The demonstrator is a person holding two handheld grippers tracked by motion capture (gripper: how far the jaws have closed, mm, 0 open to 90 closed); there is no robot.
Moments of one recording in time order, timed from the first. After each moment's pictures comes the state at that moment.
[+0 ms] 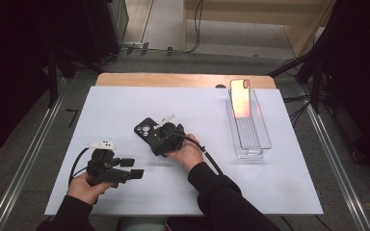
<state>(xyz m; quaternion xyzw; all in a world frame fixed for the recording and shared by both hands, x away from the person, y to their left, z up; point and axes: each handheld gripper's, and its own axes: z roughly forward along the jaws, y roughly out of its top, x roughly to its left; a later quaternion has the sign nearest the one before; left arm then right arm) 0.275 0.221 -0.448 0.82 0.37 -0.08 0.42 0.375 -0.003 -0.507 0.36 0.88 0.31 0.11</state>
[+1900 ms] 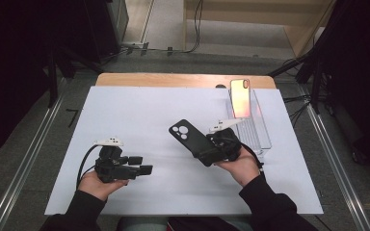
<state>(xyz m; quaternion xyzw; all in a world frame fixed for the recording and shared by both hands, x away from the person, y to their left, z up) 0.274 0.195 -0.436 0.80 0.40 -0.09 0.43 0.295 -0.151 -0.442 0.39 0.83 0.39 0.06</state>
